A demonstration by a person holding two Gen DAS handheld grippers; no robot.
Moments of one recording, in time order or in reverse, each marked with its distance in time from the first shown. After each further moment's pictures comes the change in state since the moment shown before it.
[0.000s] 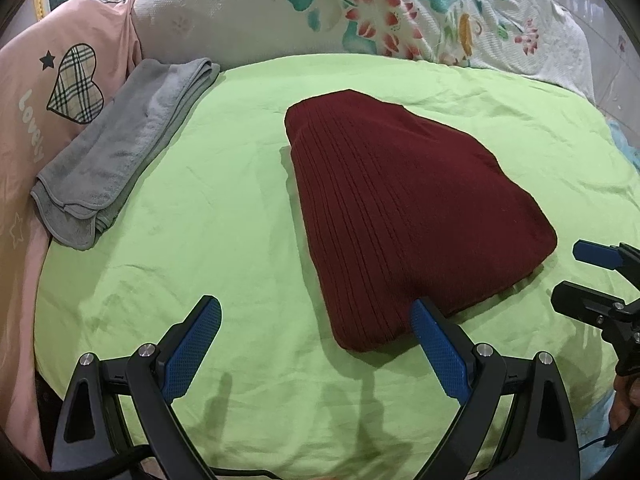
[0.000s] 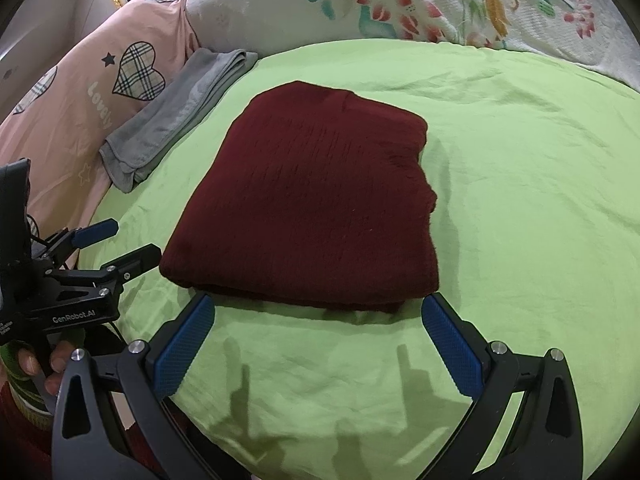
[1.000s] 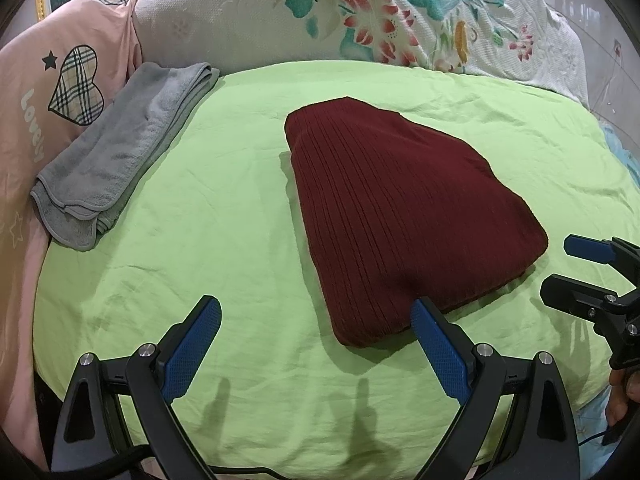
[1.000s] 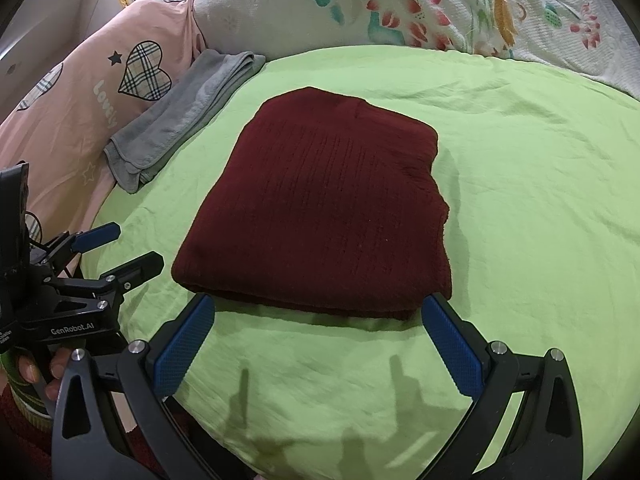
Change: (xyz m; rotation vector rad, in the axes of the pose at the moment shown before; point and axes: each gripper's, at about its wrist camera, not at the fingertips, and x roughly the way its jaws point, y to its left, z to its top) left arm -0.010 0.004 -0.003 -0.002 -0.021 -0.019; right arm -0.005 0.013 0.001 -0.014 -0.019 -0.003
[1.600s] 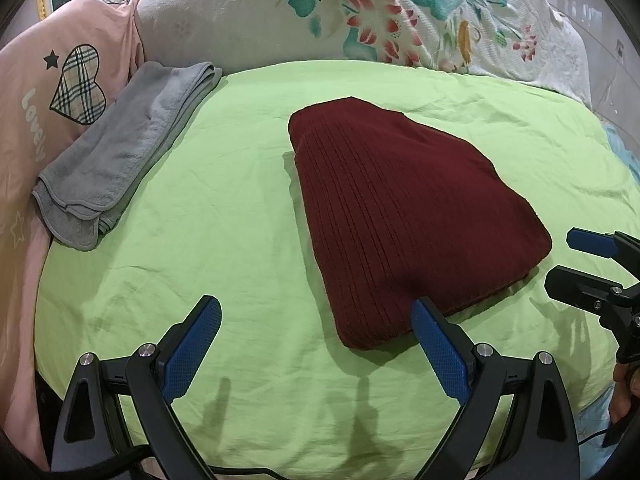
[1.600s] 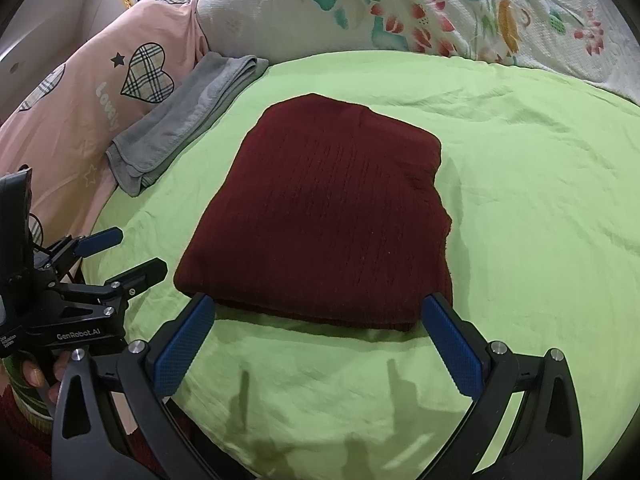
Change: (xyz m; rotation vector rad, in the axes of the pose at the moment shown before) left arm 0.003 0.005 0.003 -0.004 0.002 0.007; right arm 0.000 0.004 0.006 -0.008 -0.008 0.003
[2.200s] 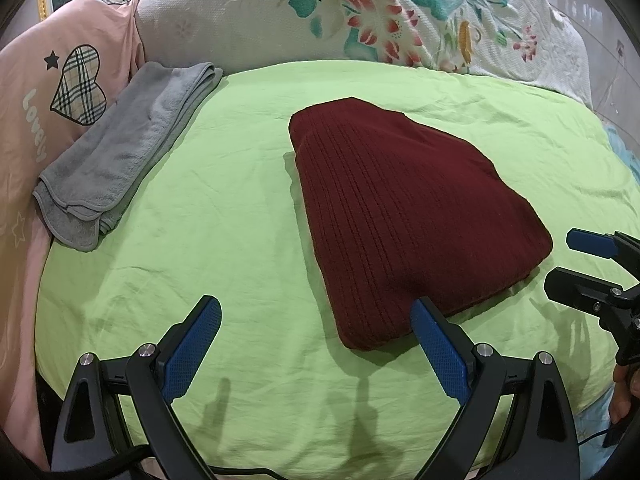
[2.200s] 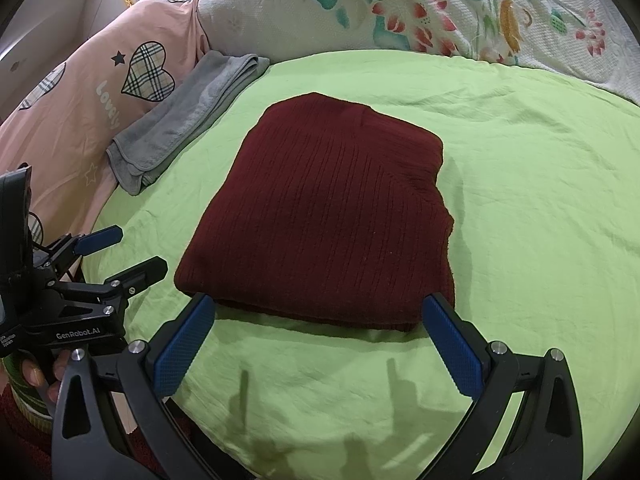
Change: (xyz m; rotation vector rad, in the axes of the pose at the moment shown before) left arm -0.001 -0.001 0.000 0.000 0.000 0.005; right arm 0.001 0.001 0.002 -0.004 0.002 0.002
